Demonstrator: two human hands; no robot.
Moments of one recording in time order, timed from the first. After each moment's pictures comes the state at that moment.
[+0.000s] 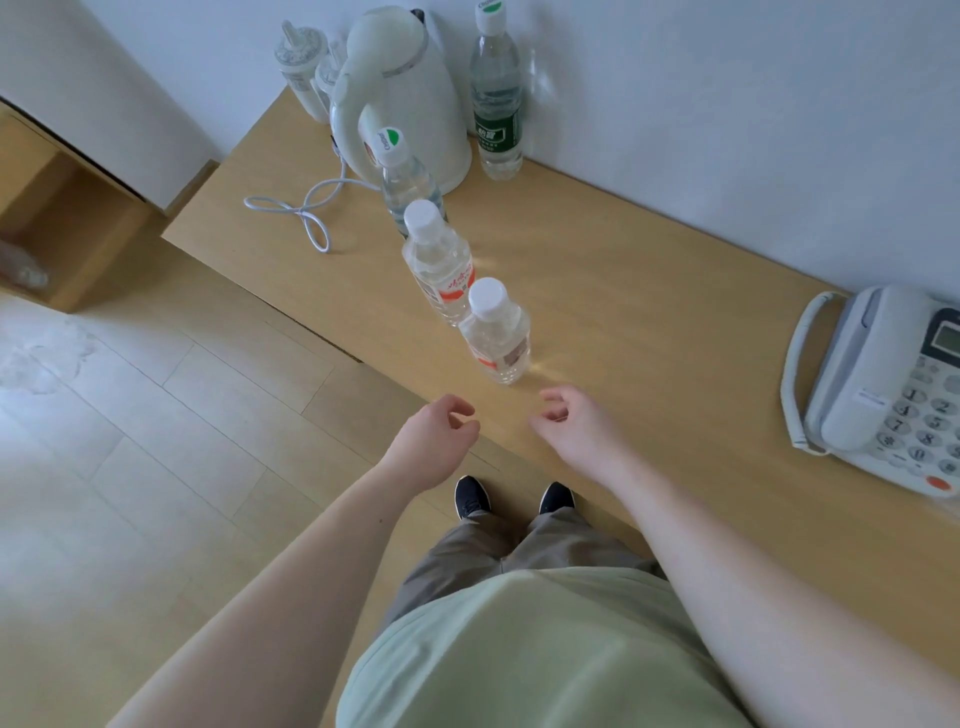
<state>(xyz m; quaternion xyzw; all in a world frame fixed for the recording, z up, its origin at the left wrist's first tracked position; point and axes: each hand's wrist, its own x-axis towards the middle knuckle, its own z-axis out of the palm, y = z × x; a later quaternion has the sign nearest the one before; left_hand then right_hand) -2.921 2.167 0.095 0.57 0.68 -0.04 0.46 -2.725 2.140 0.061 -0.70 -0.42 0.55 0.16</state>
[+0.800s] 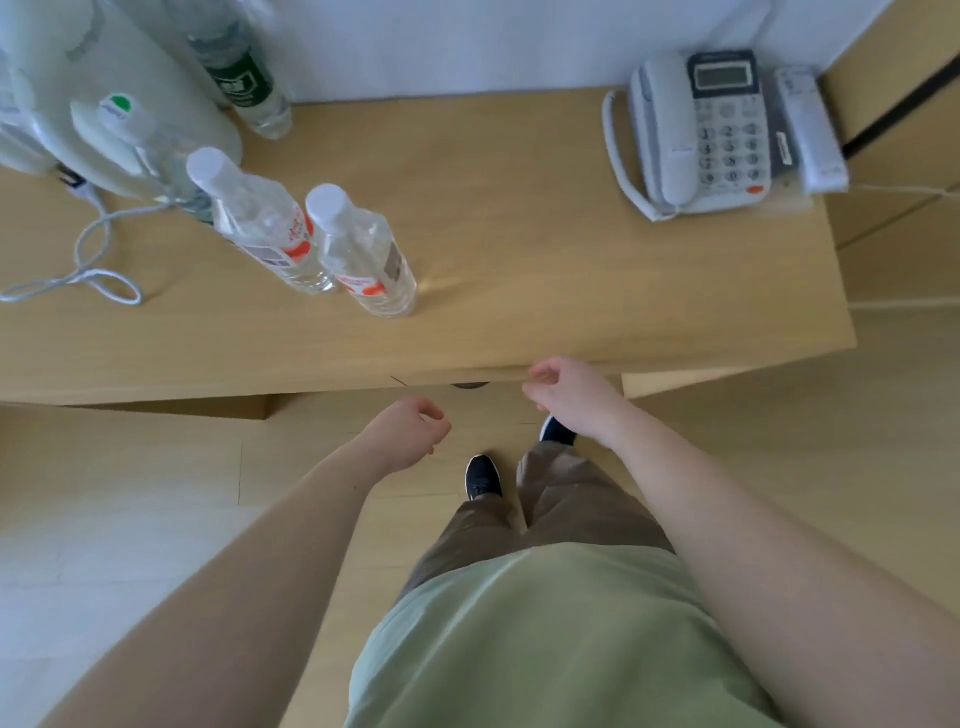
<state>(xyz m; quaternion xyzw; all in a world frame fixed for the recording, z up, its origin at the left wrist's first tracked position) -2.946 2.151 0.047 0.69 0.48 -0.26 0.47 -2.757 2.011 0.066 -0.82 -0.24 0.50 0.18</state>
